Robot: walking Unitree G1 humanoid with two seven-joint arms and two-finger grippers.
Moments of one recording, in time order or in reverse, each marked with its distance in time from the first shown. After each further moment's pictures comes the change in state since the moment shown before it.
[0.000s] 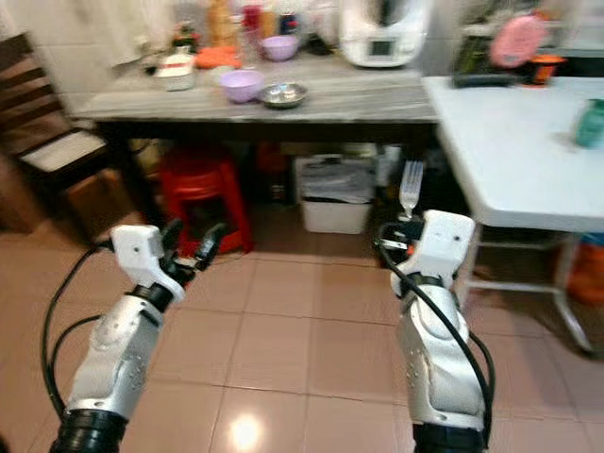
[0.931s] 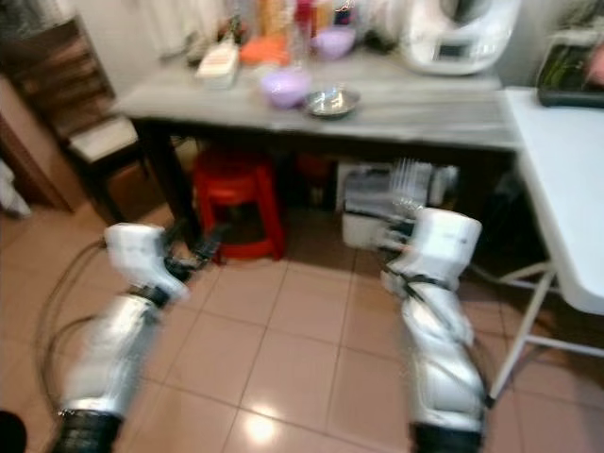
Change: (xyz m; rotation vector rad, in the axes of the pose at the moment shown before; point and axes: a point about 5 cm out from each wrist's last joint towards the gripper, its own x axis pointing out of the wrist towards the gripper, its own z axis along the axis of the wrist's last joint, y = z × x) left arm -0.003 0.005 0.000 0.000 0.004 0.003; right arm -0.001 0.011 0.001 0.002 -0.010 0.042
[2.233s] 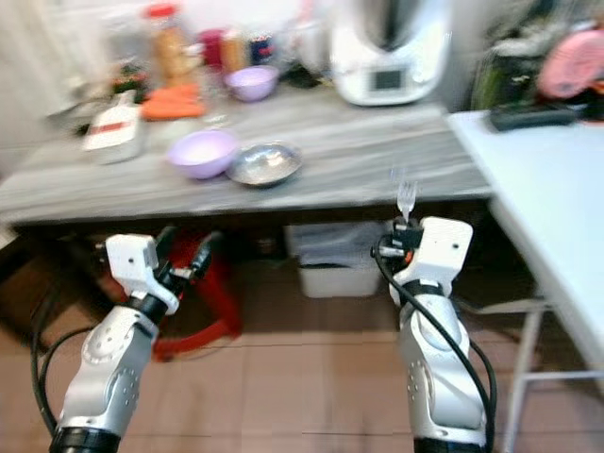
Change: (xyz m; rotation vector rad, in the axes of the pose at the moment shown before) left arm -0.008 -0.018 -0.008 0.007 0.013 -0.026; right arm -0.010 -0.018 -0.004 -0.033 -0.002 -0.044
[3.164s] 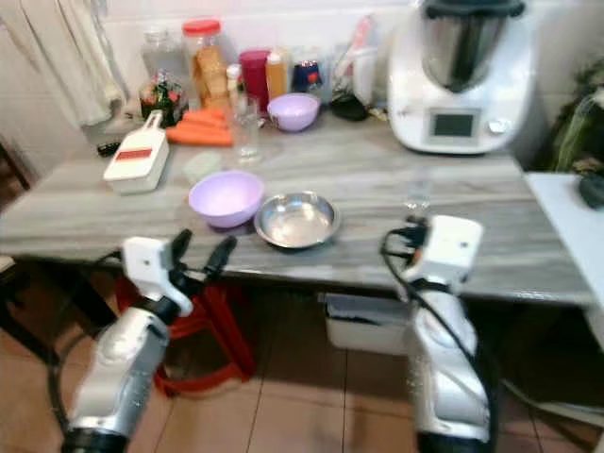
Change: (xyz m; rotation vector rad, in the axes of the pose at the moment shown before) left arm -0.004 0.006 -0.001 0.014 0.017 0.011; right arm 0.005 0.013 0.004 0.005 -0.021 0.025
